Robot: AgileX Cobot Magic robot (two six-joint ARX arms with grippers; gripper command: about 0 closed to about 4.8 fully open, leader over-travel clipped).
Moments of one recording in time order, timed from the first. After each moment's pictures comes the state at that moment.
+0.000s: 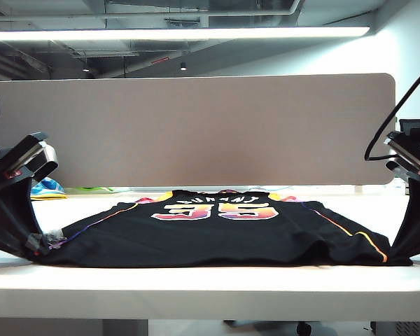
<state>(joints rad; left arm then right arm) -0.07 1.58 0.74 -0.45 0.60 -0.02 0.00 1.54 0.72 -0.42 -0.60 0.13</state>
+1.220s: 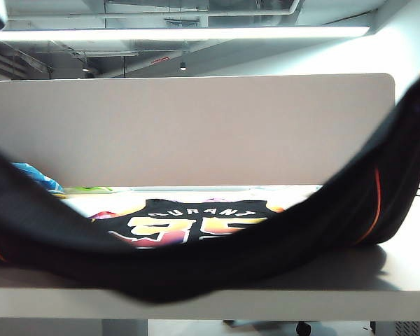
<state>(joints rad) -0.45 0.78 0.72 -0.94 0.25 -0.29 0.26 0.69 0.72 -0.85 -0.47 0.39</state>
